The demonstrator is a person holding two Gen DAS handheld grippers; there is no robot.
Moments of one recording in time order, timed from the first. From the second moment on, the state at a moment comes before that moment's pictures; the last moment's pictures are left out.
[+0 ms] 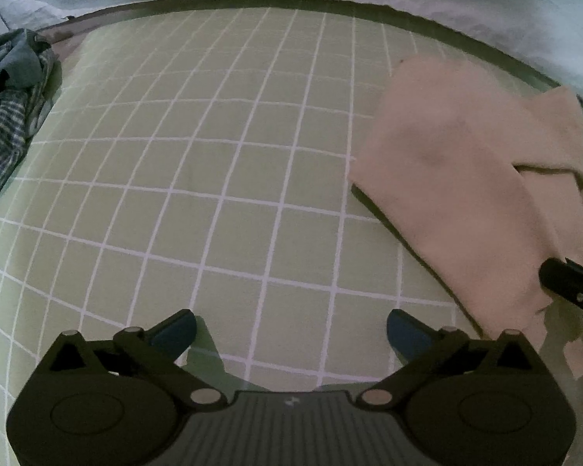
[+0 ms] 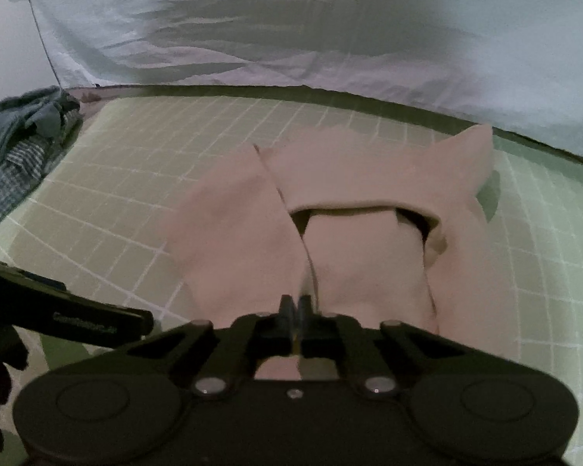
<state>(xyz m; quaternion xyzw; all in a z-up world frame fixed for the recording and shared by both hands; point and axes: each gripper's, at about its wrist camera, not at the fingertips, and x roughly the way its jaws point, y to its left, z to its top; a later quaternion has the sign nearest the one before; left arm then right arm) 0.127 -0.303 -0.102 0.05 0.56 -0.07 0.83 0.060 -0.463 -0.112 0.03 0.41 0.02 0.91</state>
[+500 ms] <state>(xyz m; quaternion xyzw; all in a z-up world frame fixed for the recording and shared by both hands) 0.054 -0.331 -0.042 0.05 0.48 -0.15 0.86 -0.050 -0.481 -0.064 0.09 0.35 -0.04 0.93</state>
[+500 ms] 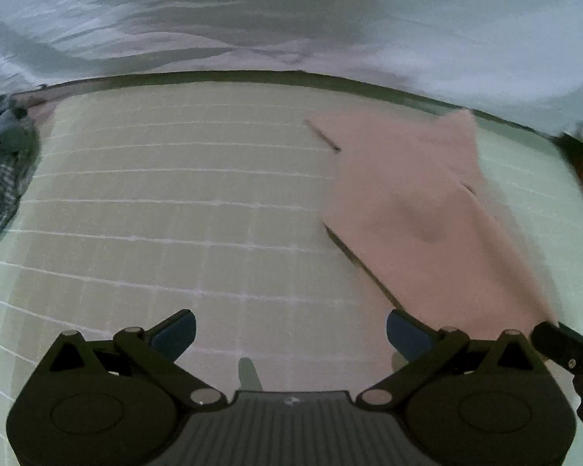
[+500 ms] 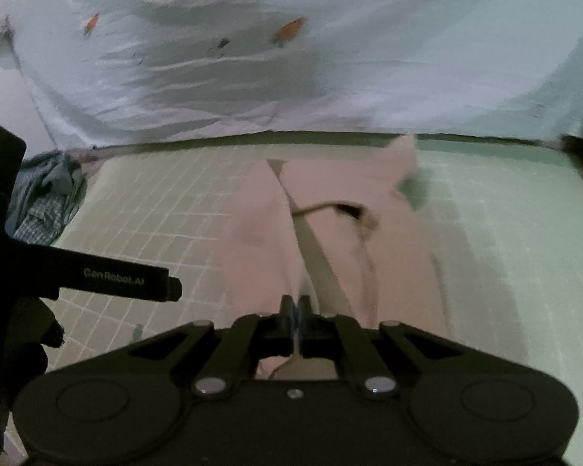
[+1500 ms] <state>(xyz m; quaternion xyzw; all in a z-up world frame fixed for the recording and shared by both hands) -0.072 -0.385 -0.081 0.11 0.53 -0.17 0.82 -0.145 -0.560 -0.125 0.23 0.47 -0.09 0.85</state>
